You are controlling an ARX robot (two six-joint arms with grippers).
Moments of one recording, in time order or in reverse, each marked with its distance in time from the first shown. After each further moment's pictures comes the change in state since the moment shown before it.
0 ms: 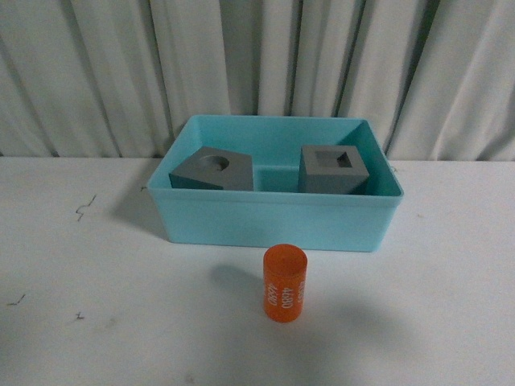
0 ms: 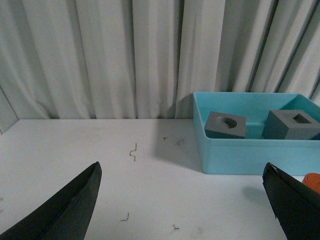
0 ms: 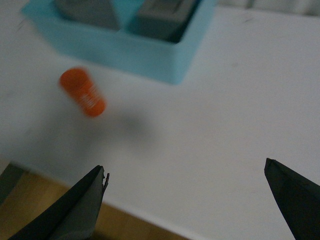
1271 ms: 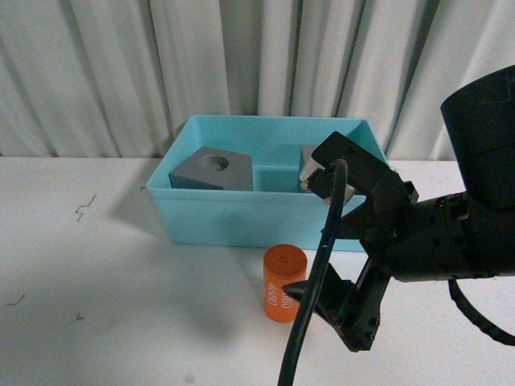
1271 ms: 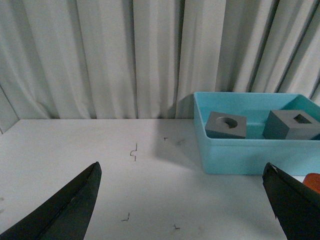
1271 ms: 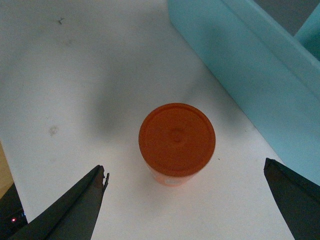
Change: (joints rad) left arm 0.000 0.000 0.000 0.000 0.000 0.000; right arm 0.496 0.967 0.501 0.325 -0.001 -0.241
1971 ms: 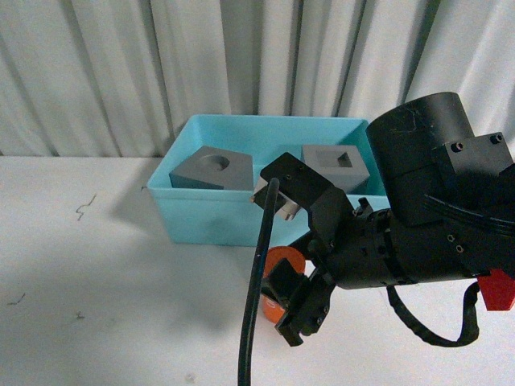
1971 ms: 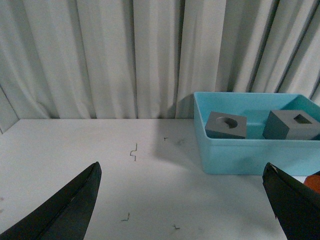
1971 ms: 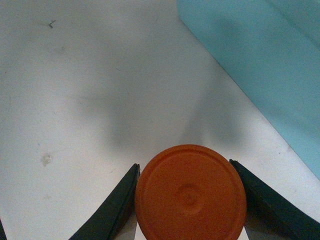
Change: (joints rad) left arm 0.000 0.000 0.000 0.000 0.000 0.000; right arm 0.080 0.128 0.099 0.026 0.061 0.095
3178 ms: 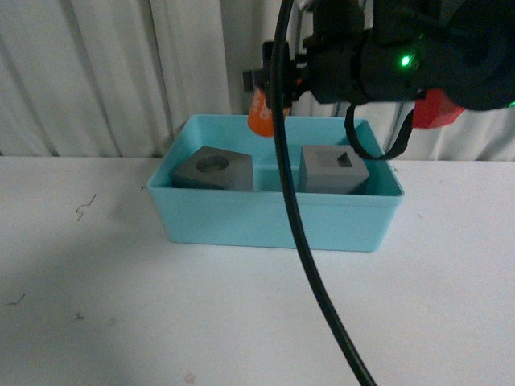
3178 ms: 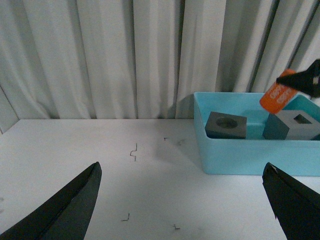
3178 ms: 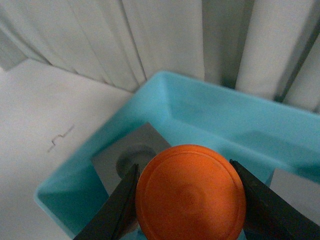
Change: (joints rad) left arm 0.000 0.000 0.000 0.000 0.000 0.000; right arm -0.033 0.067 0.380 0.182 0.224 0.454
